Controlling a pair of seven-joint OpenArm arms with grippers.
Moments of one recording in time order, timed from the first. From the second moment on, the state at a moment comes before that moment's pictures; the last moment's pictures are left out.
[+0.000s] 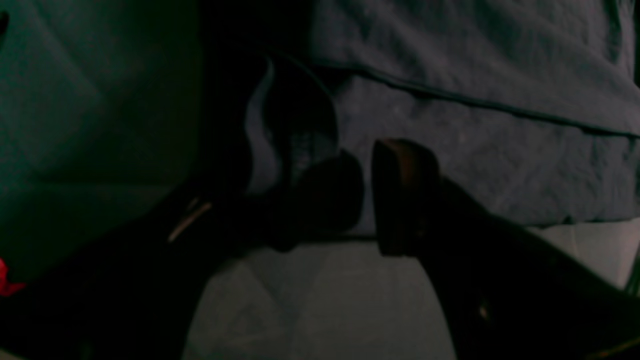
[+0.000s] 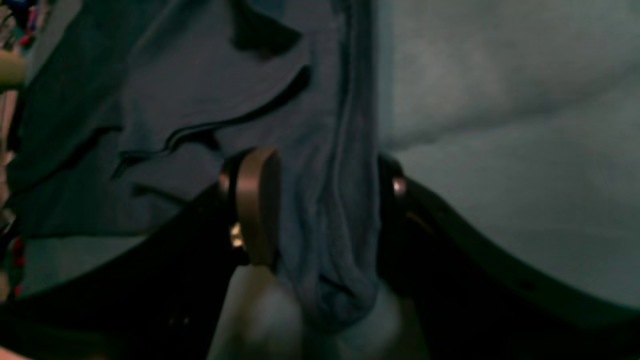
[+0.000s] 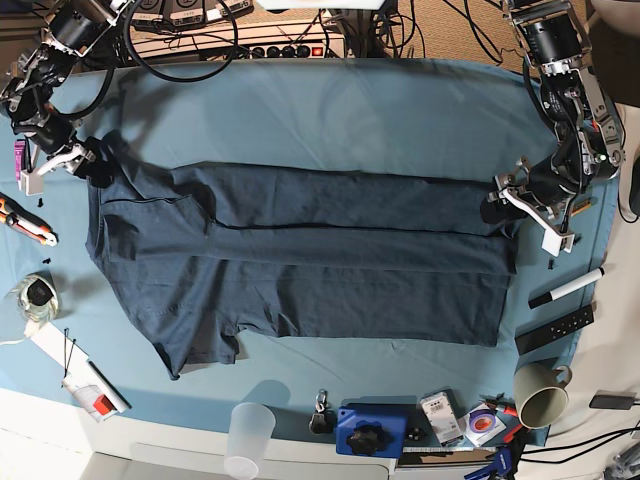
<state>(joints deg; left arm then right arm) 1.3 -10.0 -24.6 87.6 -38.2 -19.8 64.7 -3.2 22.7 50.5 68.3 54.8 40.4 -72.3</state>
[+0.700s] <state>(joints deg) 1.7 -10.0 -24.5 87.5 -37.9 -19.8 65.4 -2.7 22.6 41.7 68.9 50.0 40.2 -65.1</state>
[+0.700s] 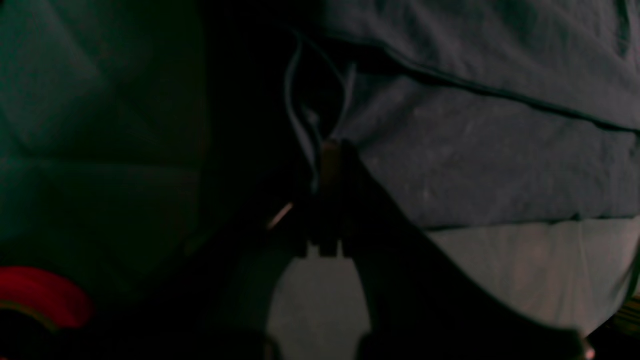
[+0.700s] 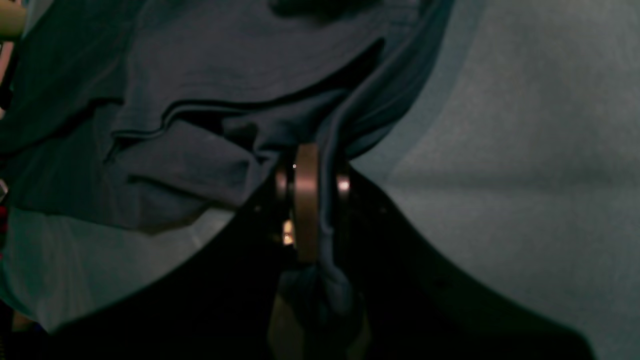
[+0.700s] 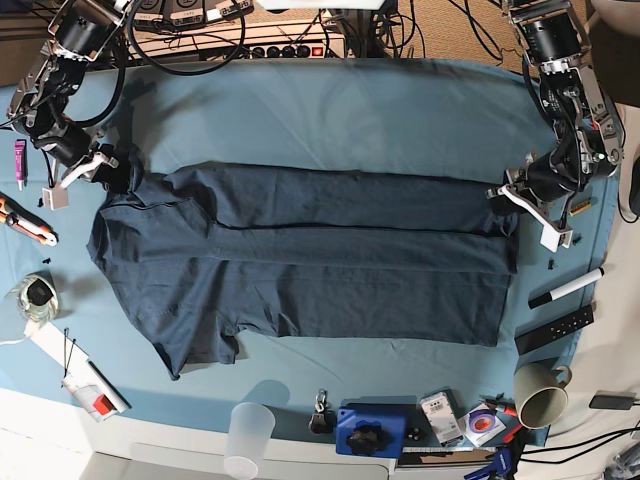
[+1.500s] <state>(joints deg) 9.7 -15.4 -26.9 92.1 -43.5 -20.2 71.1 -9.6 22.3 50.5 76.2 51.1 39.4 -71.4</state>
